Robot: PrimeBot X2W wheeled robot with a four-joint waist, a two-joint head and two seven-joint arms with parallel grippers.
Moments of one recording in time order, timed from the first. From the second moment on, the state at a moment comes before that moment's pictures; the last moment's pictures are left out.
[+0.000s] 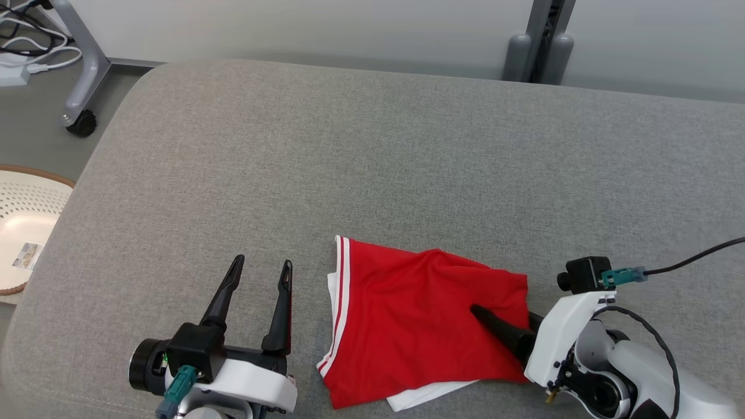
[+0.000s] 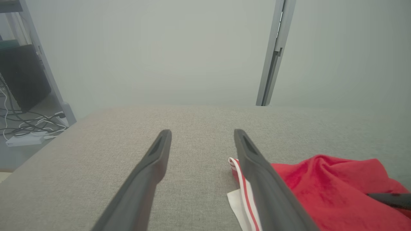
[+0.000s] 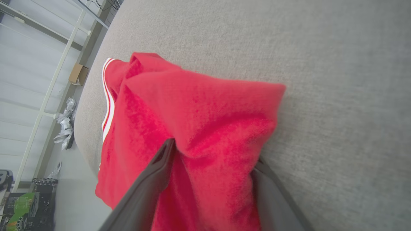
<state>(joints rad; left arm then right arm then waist) -0.07 0.05 -0.23 0.15 -0.19 0.02 -0.26 -0.53 -0.39 0.96 0.50 1.30 0.13 0.09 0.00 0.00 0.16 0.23</state>
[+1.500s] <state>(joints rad) -0.04 0.05 -0.22 0.16 -0.20 0.03 -0.26 -0.68 -0.48 1.00 0.65 1.47 0.13 -0.16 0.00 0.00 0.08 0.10</state>
